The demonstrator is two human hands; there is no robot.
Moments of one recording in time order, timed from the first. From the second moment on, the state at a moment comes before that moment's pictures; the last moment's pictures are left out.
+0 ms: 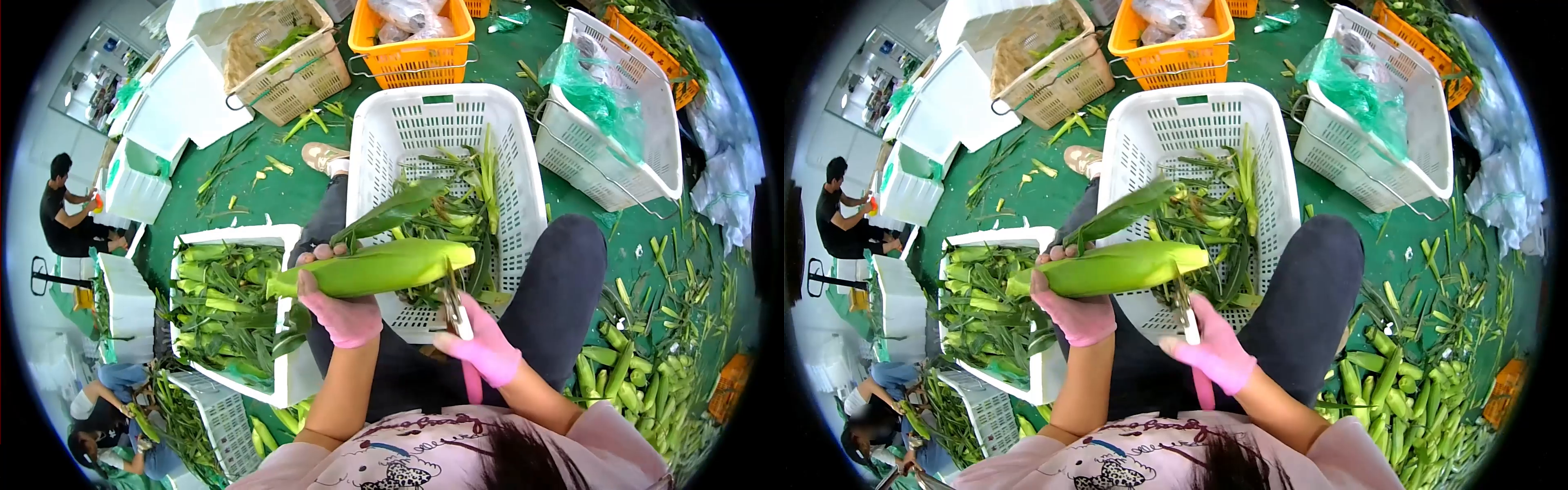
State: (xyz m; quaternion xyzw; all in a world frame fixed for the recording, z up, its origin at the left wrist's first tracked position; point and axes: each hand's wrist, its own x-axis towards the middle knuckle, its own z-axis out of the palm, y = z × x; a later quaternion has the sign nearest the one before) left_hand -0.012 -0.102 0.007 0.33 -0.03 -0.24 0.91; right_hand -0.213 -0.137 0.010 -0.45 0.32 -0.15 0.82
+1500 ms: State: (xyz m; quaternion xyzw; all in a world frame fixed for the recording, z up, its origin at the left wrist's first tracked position) left_hand -0.032 -0.020 0.001 0.47 -0.17 -0.65 0.58; right_hand -0.160 -0.175 0.045 -0.50 0.30 -0.23 0.78
